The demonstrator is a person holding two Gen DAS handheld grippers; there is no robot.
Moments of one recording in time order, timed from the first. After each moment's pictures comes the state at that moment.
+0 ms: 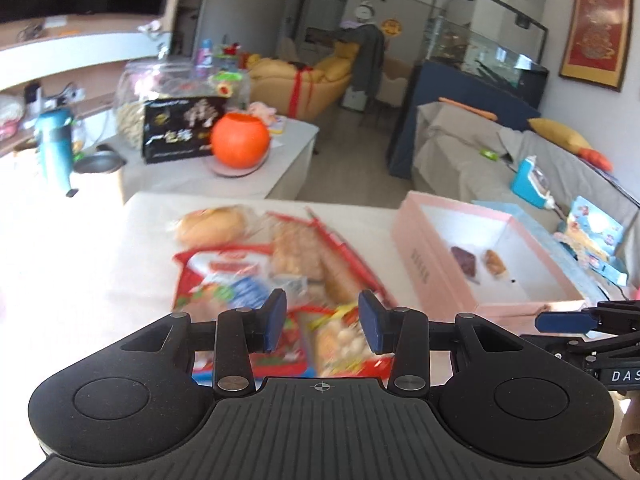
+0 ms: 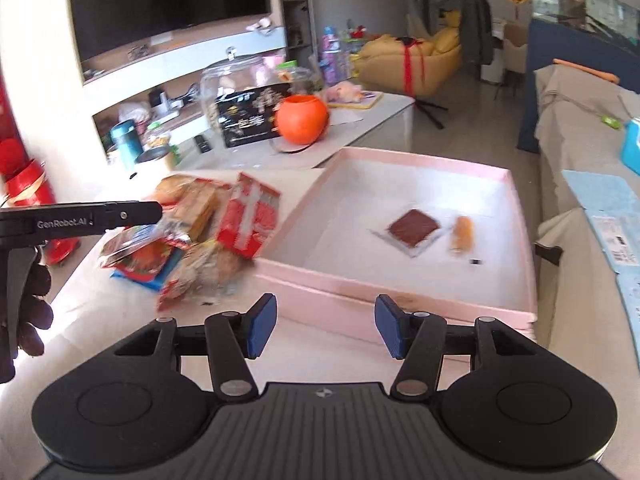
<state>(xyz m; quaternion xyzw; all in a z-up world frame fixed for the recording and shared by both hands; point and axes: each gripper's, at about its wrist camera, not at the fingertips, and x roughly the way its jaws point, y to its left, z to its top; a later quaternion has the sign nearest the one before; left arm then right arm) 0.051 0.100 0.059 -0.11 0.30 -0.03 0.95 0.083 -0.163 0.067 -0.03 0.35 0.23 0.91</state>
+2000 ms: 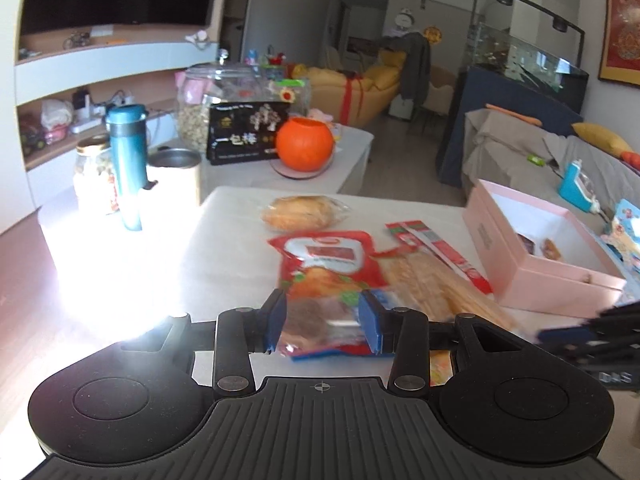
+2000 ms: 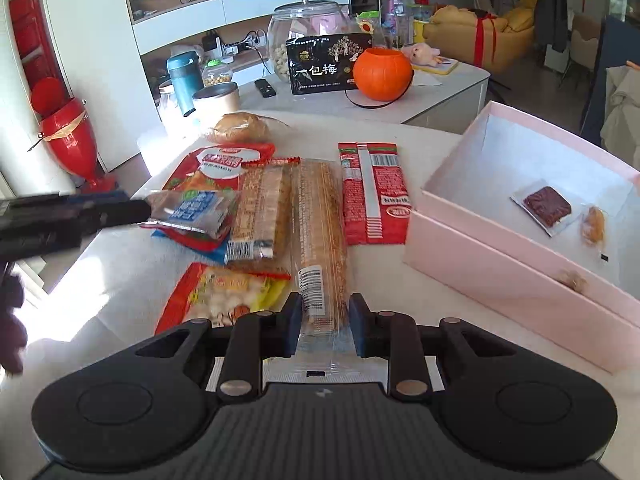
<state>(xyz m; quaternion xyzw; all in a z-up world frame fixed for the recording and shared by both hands) 0.026 0.144 0.049 -0.08 0.28 0.05 0.95 0.089 -0.087 0.039 -0.08 0.39 0.28 0.87</state>
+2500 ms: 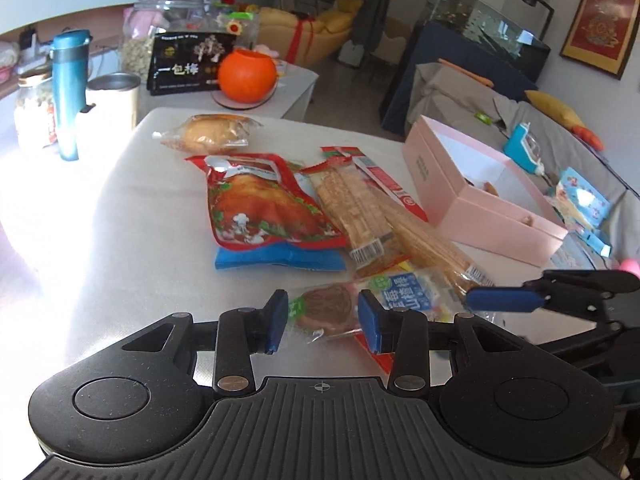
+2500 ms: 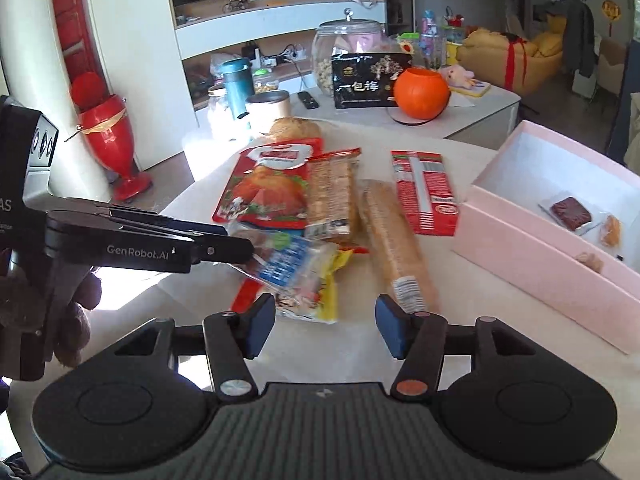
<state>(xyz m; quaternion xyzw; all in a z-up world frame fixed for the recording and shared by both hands) 0.006 0.132 0.032 -0.14 0.35 -0.06 0.92 0.045 -0.074 0.045 -0.08 0.36 0.34 0.86</state>
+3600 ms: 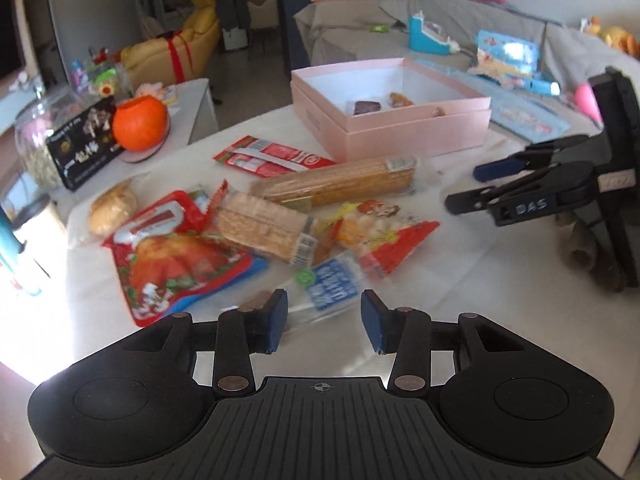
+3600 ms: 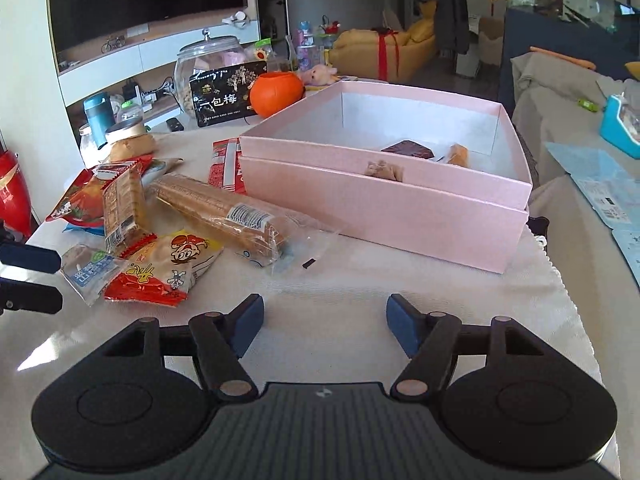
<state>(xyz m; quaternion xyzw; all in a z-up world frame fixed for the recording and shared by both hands) 0.012 0.065 0.041 0.14 0.38 -0.17 0.90 0.063 -0.182 0.002 -0.03 0.35 0.17 0.92</state>
